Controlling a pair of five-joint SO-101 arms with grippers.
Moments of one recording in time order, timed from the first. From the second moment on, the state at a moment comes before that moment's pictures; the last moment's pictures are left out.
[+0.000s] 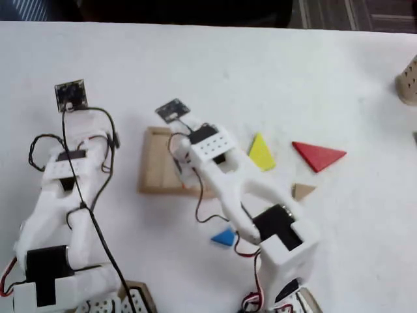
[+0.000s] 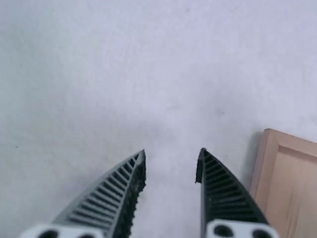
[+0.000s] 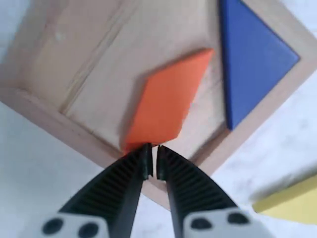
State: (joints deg) left arm -15.6 -9.8 48.9 23.8 7.3; right arm -35.9 15.1 12.6 61.7 5.6
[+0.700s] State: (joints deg) left arm -15.3 -9.8 48.9 23.8 7.3; right arm -32.2 3.6 23.6 54.9 4.2
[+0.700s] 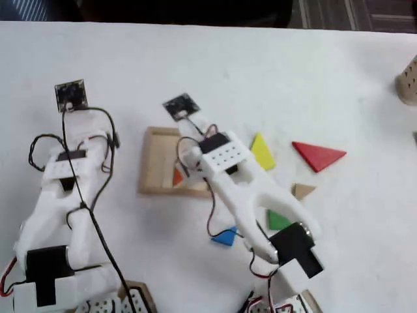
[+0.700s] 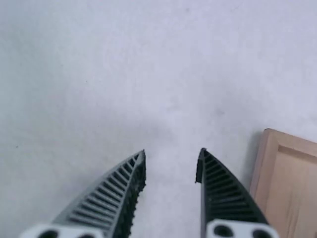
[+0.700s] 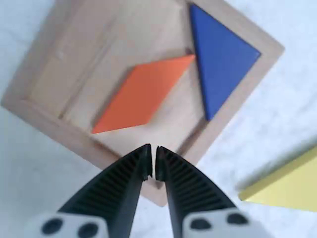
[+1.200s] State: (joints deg) left arm 13.3 -37.4 57.9 41.1 7.3; right arm -12.0 5.8 18.7 48.1 3.5
